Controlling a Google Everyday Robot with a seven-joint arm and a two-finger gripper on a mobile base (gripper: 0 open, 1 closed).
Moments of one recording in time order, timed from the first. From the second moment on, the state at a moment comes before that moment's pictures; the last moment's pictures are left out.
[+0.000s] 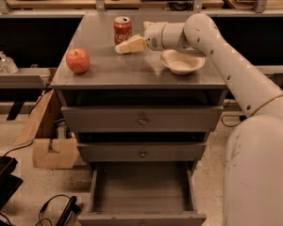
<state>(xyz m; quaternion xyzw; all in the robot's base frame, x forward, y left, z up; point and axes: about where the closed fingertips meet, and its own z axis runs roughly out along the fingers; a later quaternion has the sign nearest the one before) 0.831 0.015 0.886 -0.40 0.68 0.27 0.56</state>
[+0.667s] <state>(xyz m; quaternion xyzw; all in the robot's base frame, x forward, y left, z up) 0.876 0.055 0.898 -0.41 0.66 0.26 0.57</state>
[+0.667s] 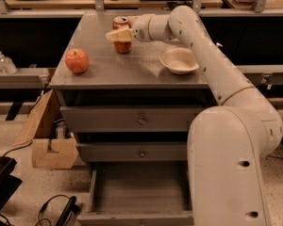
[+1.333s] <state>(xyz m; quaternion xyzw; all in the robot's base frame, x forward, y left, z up) 0.883 0.068 0.903 -0.41 0.66 0.26 0.57</state>
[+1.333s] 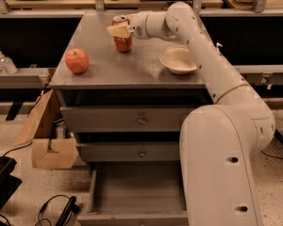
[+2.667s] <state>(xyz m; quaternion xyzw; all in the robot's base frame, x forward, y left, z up) 0.790 0.074 1.009 -0.46 0.59 0.25 0.61</state>
